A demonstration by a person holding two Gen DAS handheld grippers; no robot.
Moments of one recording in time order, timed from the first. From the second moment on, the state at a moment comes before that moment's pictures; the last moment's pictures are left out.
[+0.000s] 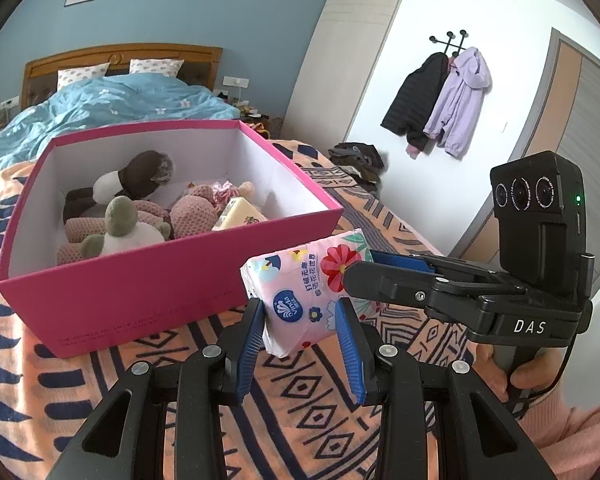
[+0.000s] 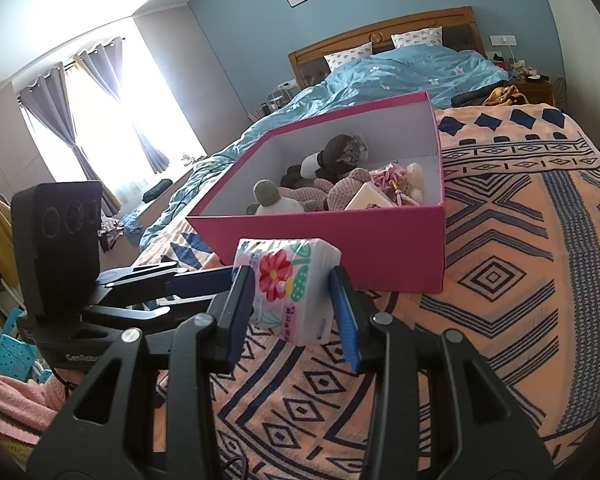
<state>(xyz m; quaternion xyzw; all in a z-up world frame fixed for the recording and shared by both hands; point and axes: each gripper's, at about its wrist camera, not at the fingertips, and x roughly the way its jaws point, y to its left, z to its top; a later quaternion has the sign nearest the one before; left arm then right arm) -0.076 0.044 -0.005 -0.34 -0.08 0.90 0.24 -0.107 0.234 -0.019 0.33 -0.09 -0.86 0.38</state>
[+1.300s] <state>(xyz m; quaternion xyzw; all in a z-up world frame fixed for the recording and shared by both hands) -0.097 0.044 0.009 -0.33 -0.07 0.91 0.23 -0.128 0.231 -0.006 0.31 -0.08 -0.86 0.38</state>
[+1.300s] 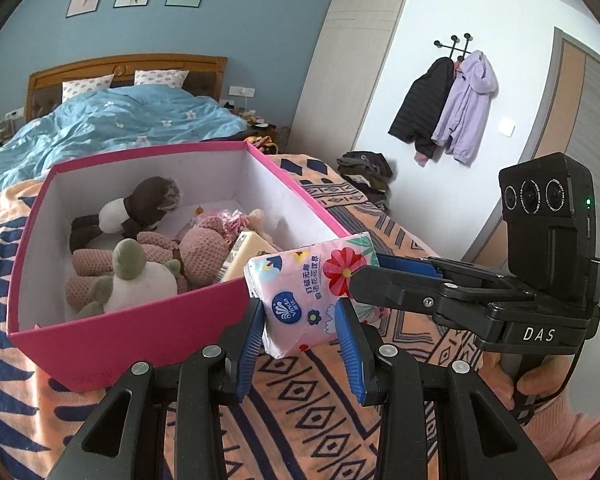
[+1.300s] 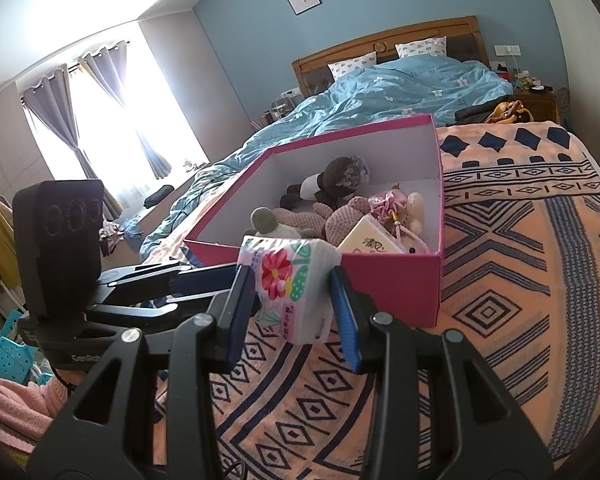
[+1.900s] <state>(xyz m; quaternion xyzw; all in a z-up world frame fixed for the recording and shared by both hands) -0.107 0.044 0.016 -0.33 -0.06 0.92 0.22 -0.135 0.231 0.001 0.31 -0.08 -0.87 0.38</state>
